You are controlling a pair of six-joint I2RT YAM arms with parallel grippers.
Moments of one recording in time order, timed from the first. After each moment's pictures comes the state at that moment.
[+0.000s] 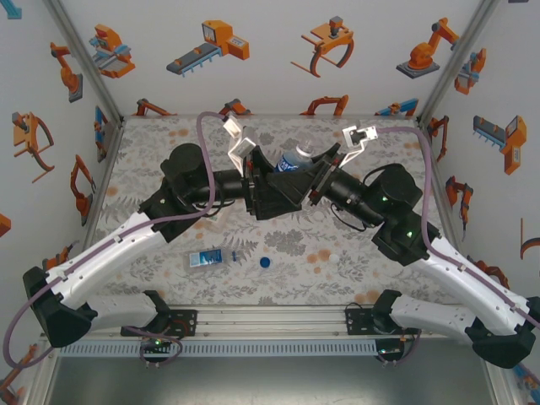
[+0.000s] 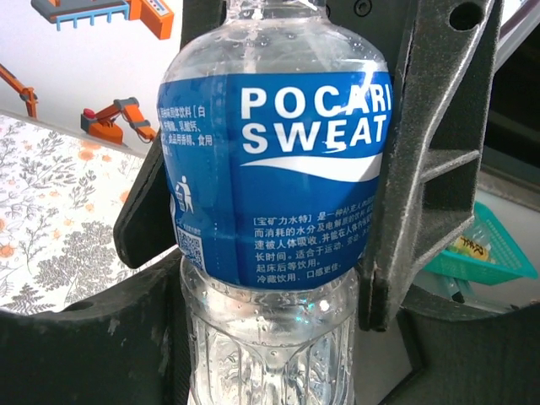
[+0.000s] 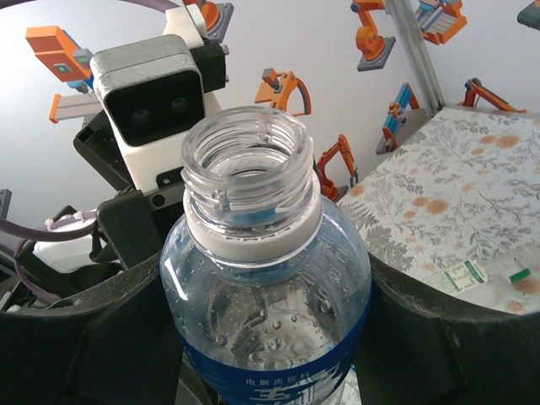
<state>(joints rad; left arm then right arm) -0.90 1.19 1.18 0.13 0.67 -0.42 0.90 0.95 1.13 0.04 -0.14 0.60</state>
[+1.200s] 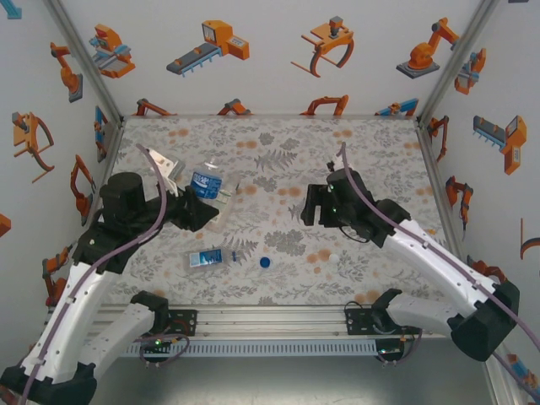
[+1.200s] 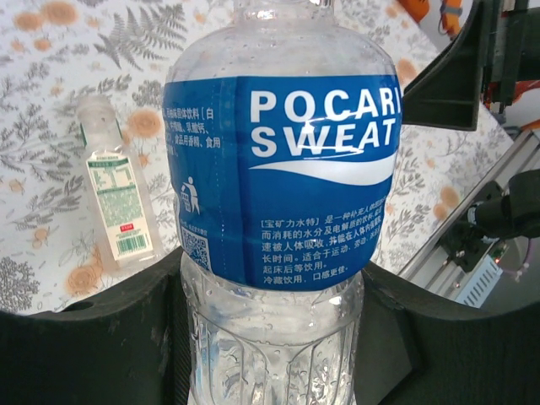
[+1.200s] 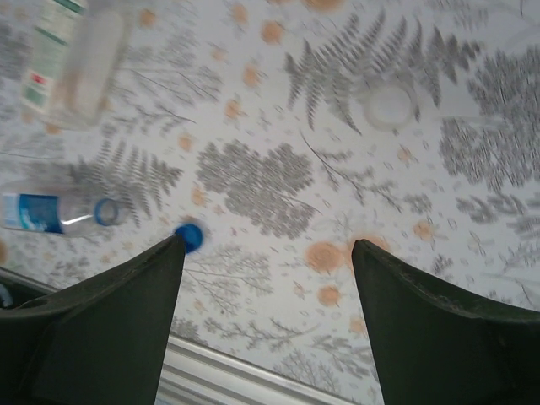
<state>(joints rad) -0.38 0.78 0.97 -0.59 0.46 -0.14 0.67 1.11 0.98 -0.68 0.09 0.57</state>
